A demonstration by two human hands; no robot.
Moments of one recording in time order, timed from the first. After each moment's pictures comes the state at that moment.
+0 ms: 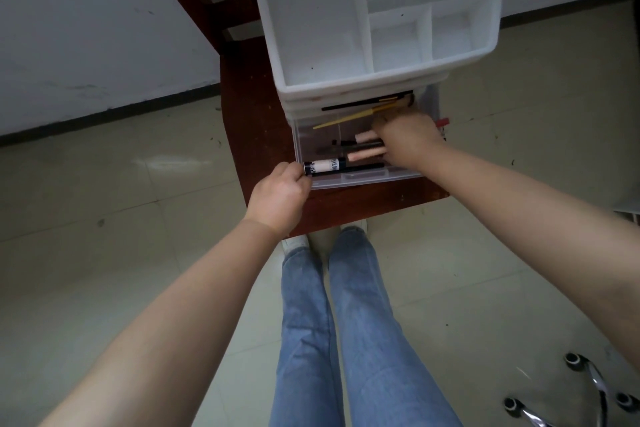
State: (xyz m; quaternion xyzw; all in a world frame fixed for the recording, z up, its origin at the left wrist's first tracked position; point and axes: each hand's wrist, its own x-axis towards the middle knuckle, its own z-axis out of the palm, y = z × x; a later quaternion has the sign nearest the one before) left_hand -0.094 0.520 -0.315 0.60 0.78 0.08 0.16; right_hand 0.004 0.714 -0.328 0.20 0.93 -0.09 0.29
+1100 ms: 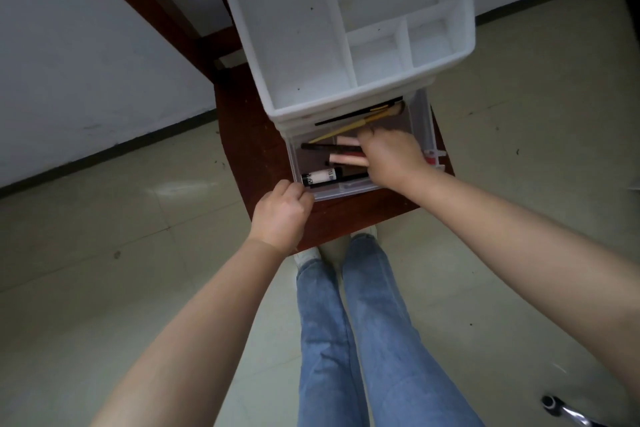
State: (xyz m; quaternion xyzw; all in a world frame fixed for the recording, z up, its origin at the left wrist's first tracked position) left_hand -0.099 0.522 -0.312 0.63 0.76 0.03 0.15; right_hand 0.000 0.690 -0.319 0.27 0.92 -0.15 0.24
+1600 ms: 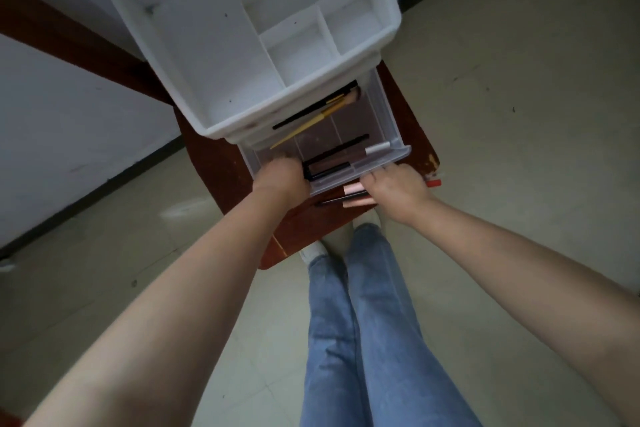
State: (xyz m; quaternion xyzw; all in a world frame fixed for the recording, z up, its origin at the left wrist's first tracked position) left_hand -0.087 0.608 -0.338 0.48 0.77 -0.13 0.40; right_hand 0.087 0.669 -0.347 0.24 0.91 -0.14 0.32
